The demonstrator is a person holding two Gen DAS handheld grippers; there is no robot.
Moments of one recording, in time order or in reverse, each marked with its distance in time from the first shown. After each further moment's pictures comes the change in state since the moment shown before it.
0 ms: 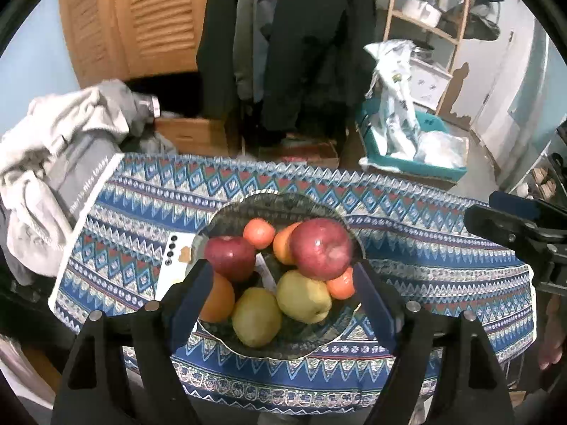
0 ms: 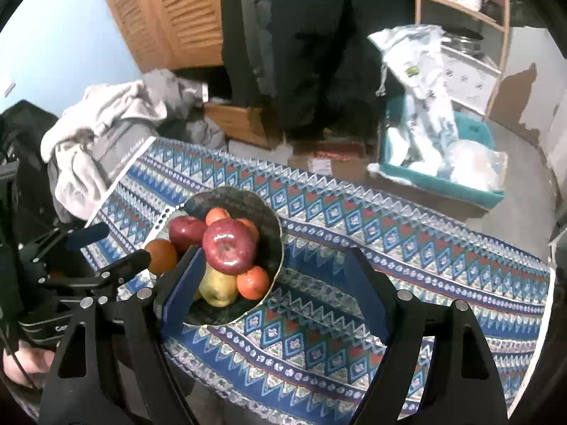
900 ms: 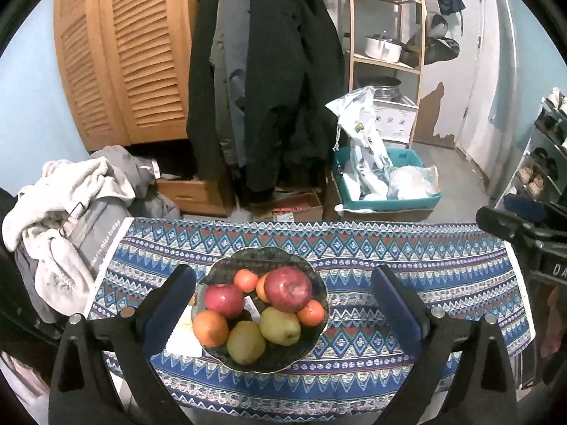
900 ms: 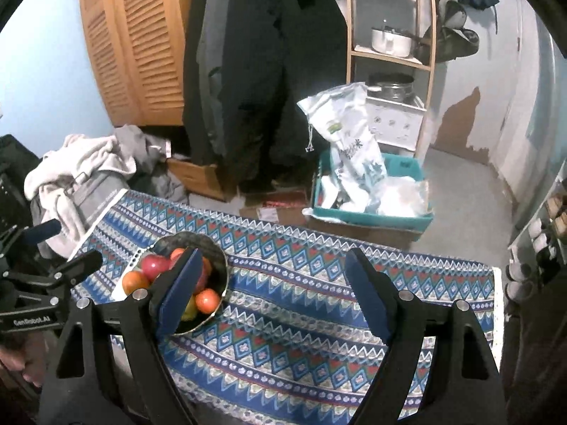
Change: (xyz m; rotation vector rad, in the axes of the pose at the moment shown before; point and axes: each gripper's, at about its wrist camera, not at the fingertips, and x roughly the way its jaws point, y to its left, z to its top) left arm -0.082 -0.050 0.013 0.085 -0.186 0.018; right arm -0.100 -0.032 -0.017 0.030 -0.206 -0.156
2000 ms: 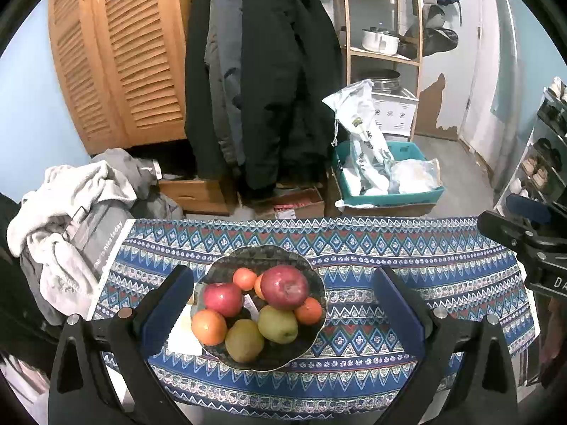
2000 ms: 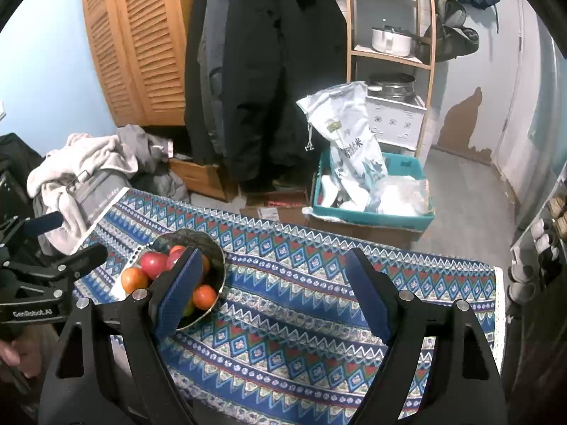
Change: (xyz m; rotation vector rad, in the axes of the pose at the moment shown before) left arm -0.001 -0.017 0.002 0.031 0.018 0.032; right arm 0.000 -0.010 -0.007 0.001 -0.006 0.014
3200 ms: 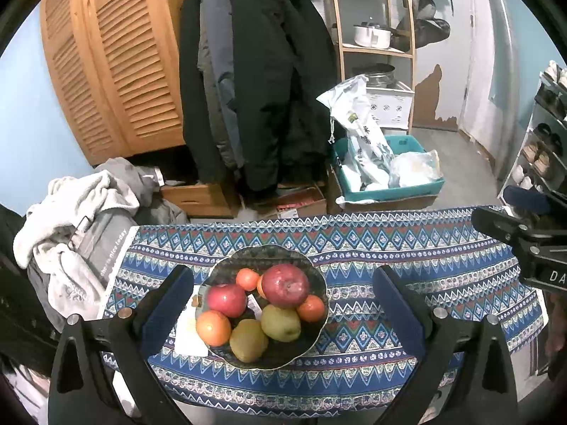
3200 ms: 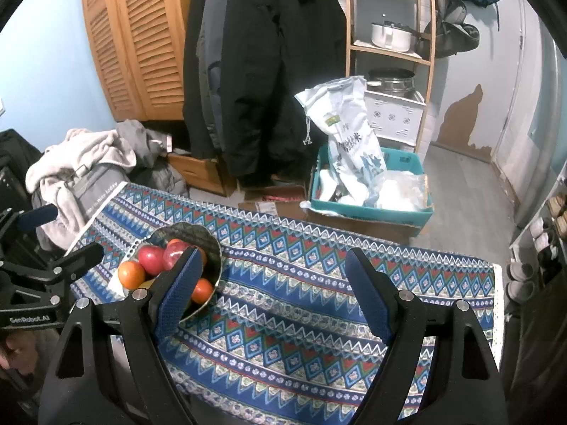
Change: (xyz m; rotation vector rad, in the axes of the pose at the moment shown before) left arm -0.004 -0.013 -0.001 0.047 -0.001 0.021; right arm -0.001 -0.005 -0.004 -0.001 0.016 0.001
